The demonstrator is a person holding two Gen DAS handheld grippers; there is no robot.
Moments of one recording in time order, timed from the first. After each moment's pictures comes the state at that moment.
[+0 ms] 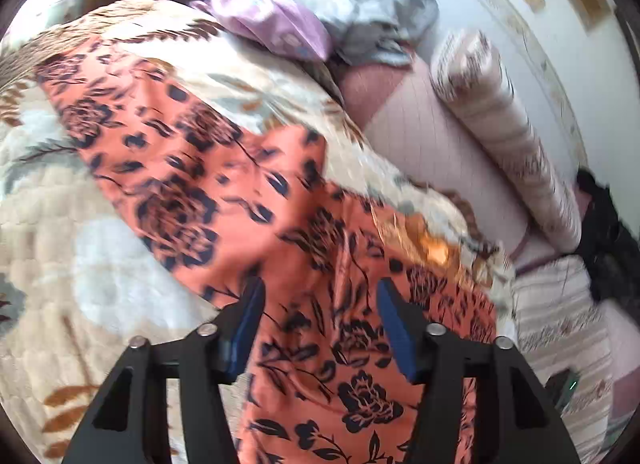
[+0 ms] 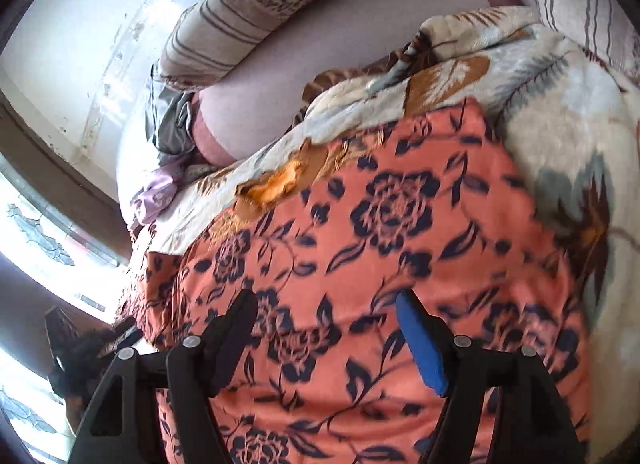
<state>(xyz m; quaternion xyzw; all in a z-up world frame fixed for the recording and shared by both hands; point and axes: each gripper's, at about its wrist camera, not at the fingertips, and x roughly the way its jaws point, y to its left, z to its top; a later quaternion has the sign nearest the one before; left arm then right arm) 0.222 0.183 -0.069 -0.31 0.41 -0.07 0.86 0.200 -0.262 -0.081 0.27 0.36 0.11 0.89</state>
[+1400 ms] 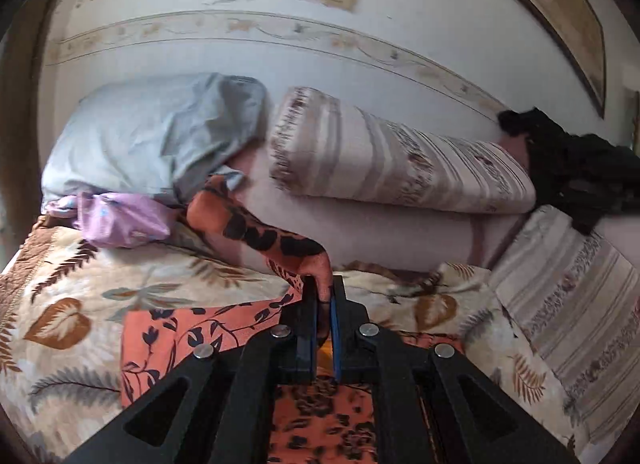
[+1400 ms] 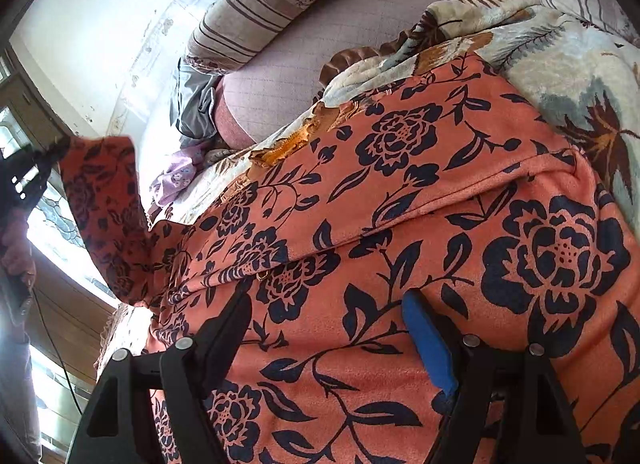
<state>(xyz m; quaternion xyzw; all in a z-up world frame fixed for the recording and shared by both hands) 0.260 -0.009 0.083 -0.06 0.27 -0.18 0.94 0.169 -0.247 -0.130 0.28 0.31 0.14 0.90</state>
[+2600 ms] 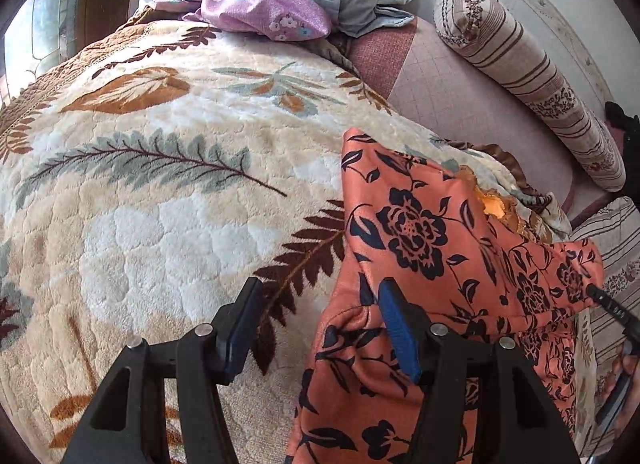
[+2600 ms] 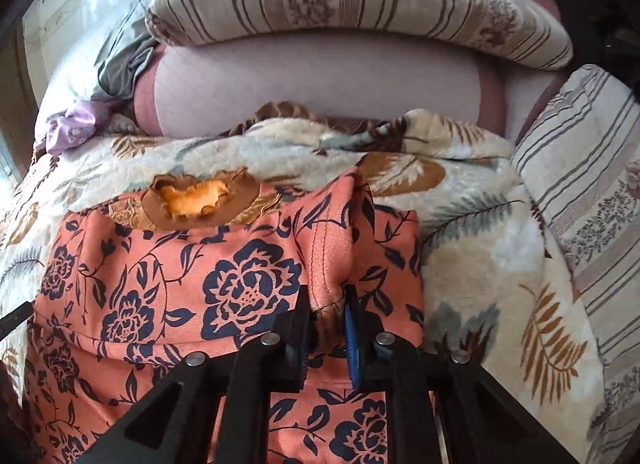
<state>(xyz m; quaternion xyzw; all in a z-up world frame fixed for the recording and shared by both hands) 0.223 0.149 -0.113 -0.16 0.43 -0.04 0.89 0.241 -0.249 -0.022 0.00 0.37 -0.07 0.93</state>
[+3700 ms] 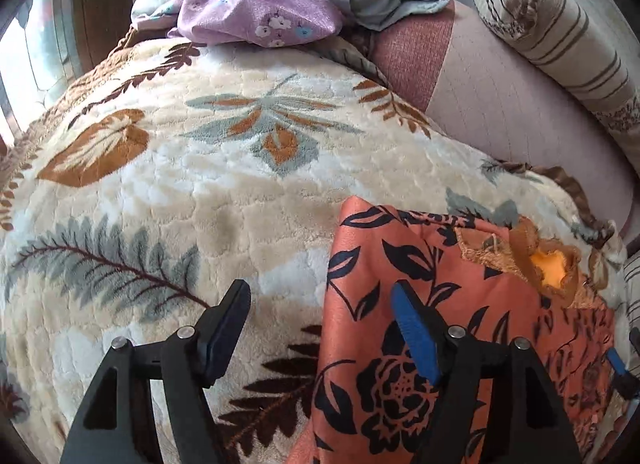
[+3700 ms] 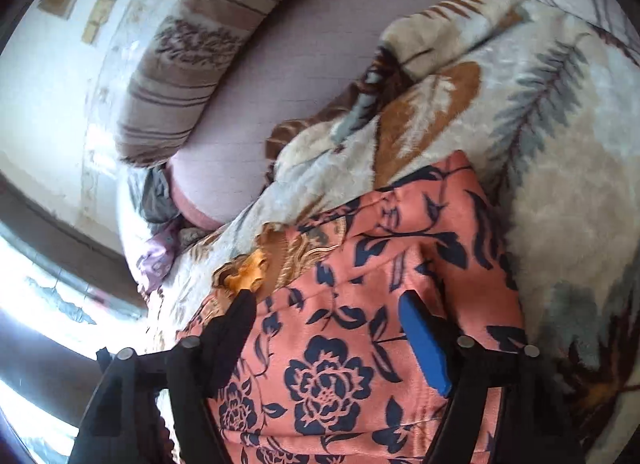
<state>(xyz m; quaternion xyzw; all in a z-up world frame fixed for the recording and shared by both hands) 0.340 0.111 -0.121 -0.10 0.47 0.05 0.87 0.304 -0.333 -0.074 0.35 0.34 0.13 0.86</state>
